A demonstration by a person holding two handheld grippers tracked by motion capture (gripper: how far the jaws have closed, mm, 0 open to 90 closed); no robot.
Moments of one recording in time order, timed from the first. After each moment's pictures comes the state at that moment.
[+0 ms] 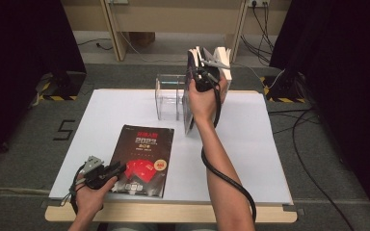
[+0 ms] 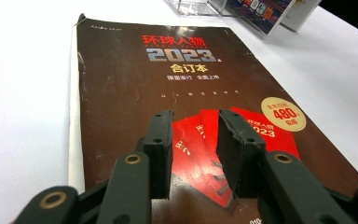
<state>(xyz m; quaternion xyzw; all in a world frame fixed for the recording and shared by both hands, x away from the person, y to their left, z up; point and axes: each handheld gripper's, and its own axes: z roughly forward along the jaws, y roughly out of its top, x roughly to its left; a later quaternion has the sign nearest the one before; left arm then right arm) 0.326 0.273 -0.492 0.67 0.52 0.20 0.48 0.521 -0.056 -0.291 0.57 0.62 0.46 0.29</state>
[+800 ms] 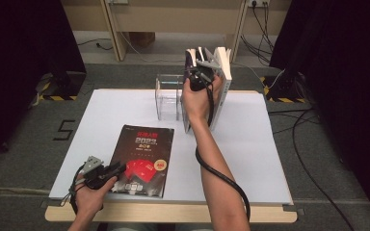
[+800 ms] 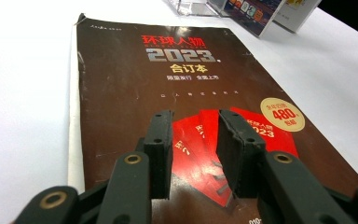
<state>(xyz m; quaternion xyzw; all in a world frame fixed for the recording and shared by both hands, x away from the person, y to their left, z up) 0.326 0.273 -0.493 0.67 0.52 0.20 0.49 0.532 -0.040 -0.300 0.57 0.61 0.45 0.31</state>
